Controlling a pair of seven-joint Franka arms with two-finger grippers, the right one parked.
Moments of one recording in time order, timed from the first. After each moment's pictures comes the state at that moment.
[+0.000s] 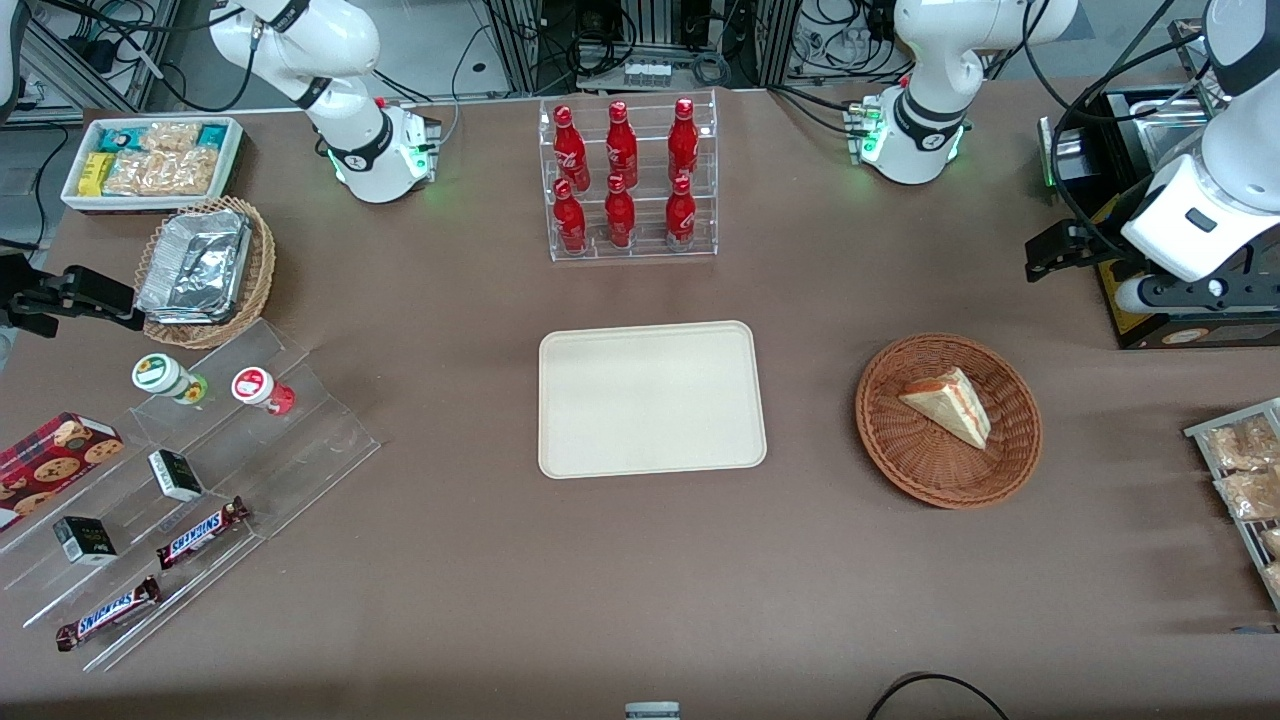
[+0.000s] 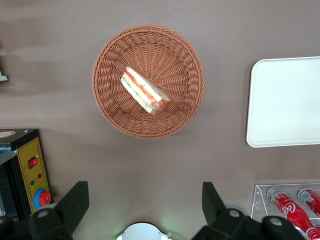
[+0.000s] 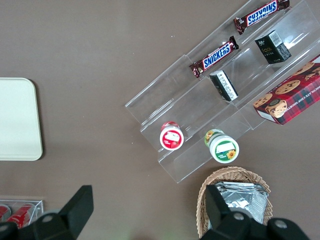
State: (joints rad) arm -0.05 -0.02 -0.05 -1.63 -0.02 1.48 -0.09
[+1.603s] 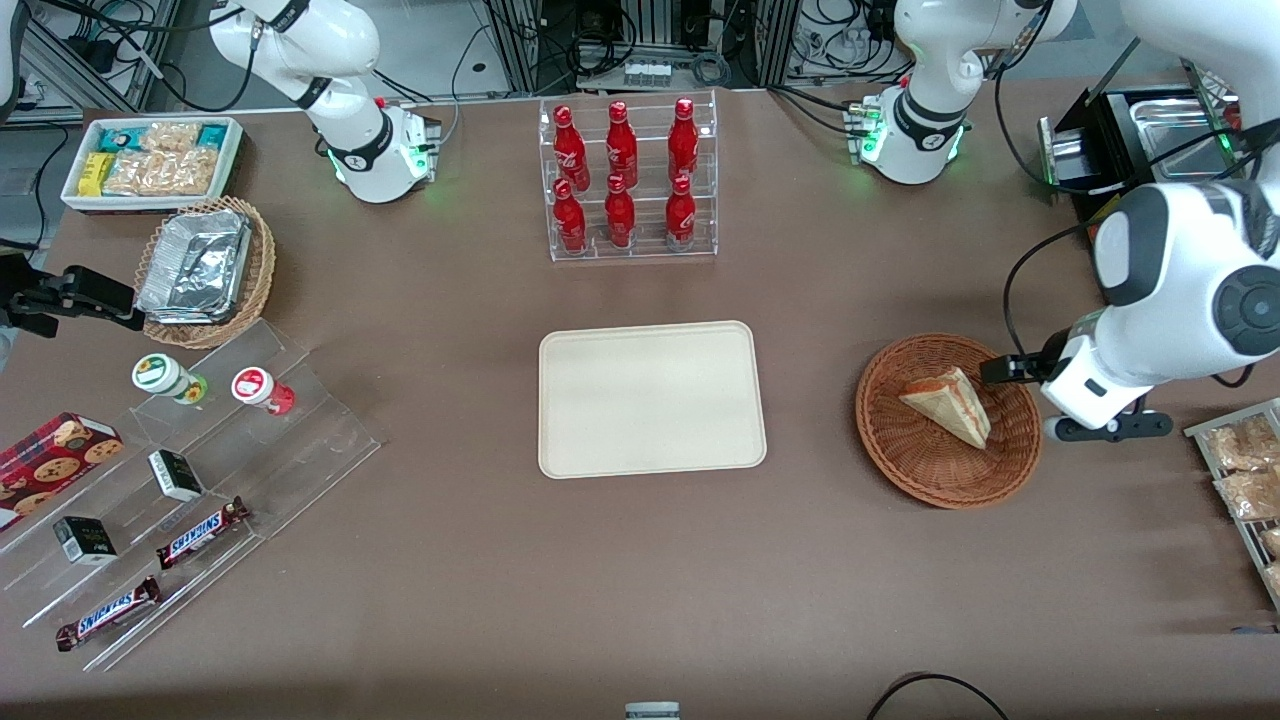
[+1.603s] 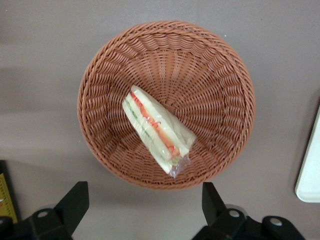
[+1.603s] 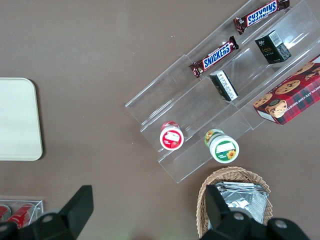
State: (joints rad) arm -0.01 0.22 -0.04 -1.85 0.01 1.87 -0.10
